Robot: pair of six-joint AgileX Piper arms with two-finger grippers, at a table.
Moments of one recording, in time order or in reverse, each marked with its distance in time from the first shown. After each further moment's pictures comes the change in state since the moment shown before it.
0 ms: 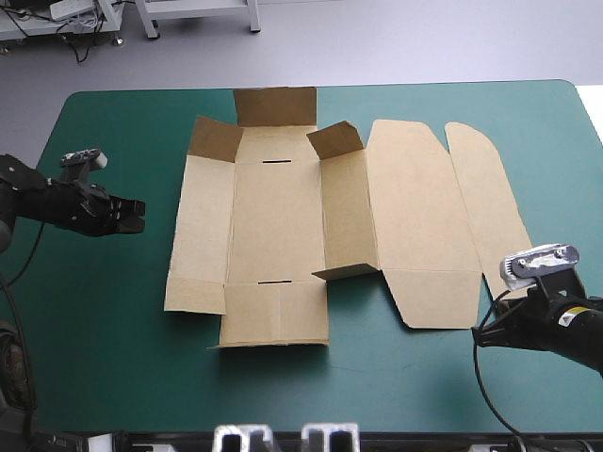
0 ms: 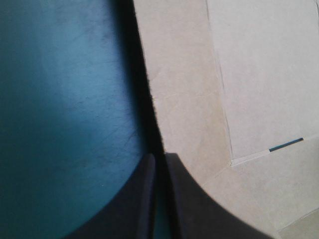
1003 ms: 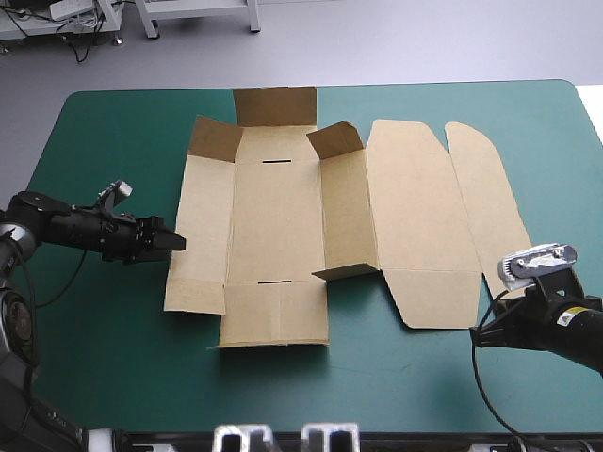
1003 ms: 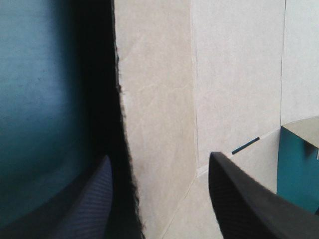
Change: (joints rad) left arm 0.021 0.166 0.195 -0.288 -0.019 0.175; right arm 0.000 0.000 0.000 0.025 0.000 -0.015
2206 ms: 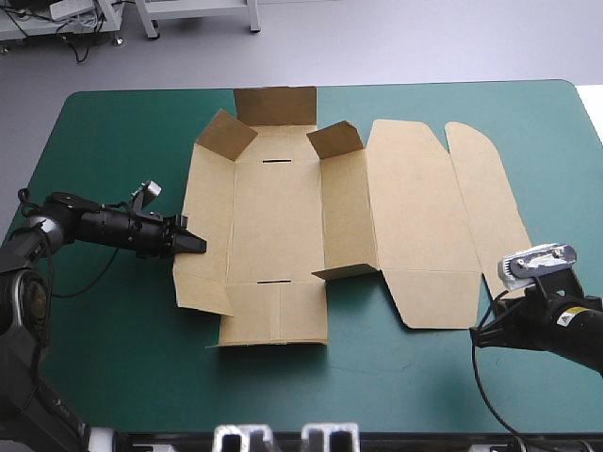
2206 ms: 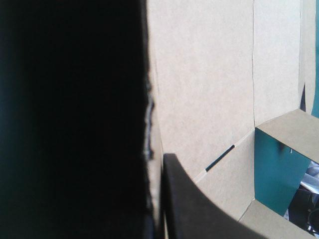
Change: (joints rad) left arm -0.097 0.106 0.000 -0.131 -0.008 0.092; right arm 0.000 0.000 0.000 0.000 0.000 0.000
